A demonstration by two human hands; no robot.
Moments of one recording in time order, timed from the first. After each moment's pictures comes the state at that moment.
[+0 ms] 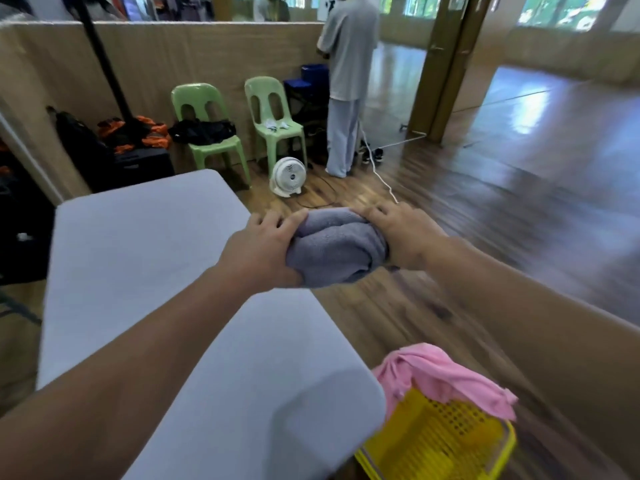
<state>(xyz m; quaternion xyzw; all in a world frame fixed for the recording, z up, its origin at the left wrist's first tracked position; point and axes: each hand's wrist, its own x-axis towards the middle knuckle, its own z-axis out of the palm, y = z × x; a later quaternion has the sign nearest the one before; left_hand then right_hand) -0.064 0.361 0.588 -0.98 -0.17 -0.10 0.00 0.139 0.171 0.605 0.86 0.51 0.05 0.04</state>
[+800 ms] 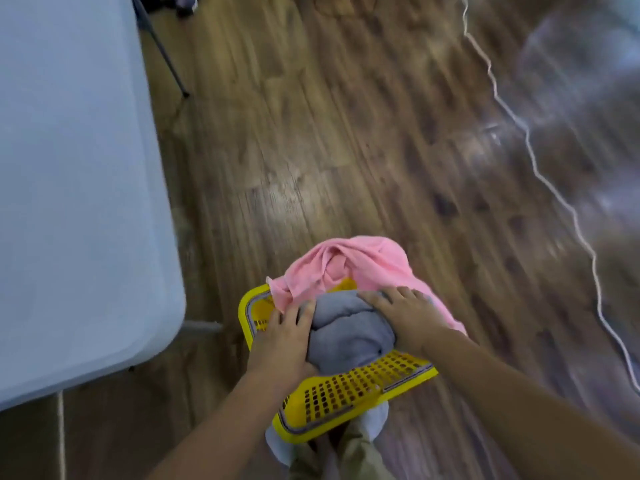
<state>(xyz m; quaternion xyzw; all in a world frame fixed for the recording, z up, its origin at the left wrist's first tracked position) 0.099 0.005 0.159 -0.89 -0.35 0.21 -0.20 0.330 -0.107 0.150 0.75 0.61 -0.25 0.12</state>
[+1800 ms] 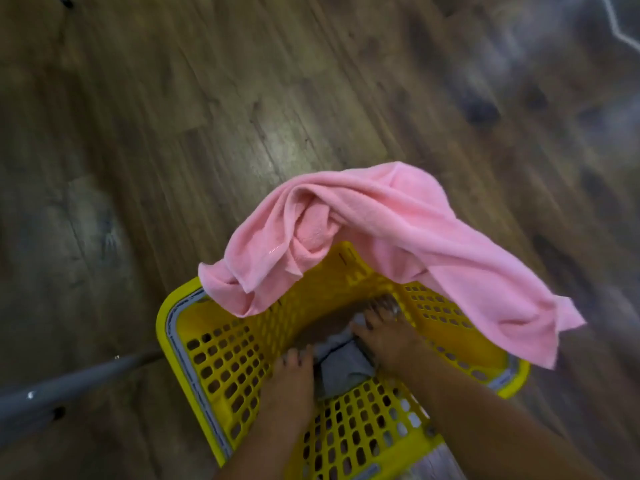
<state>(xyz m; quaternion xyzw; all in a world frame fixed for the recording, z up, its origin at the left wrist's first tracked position) 0.103 -0.058 -0.191 -0.81 -0.34 0.41 -0.24 0.303 -0.150 -0.215 0.71 0.57 -0.36 0.19</state>
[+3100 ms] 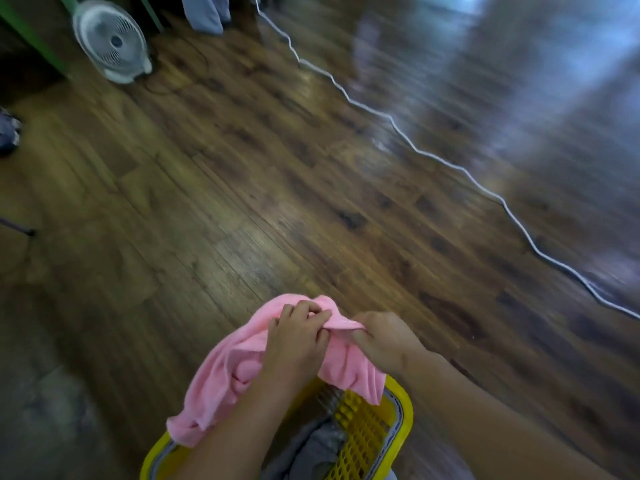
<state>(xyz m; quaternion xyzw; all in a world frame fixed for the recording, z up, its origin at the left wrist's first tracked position) 0.370 -0.017 0.054 -0.97 -0.14 0.02 -0.21 0.474 -0.184 0.071 0.87 0.31 -0.30 -0.24</state>
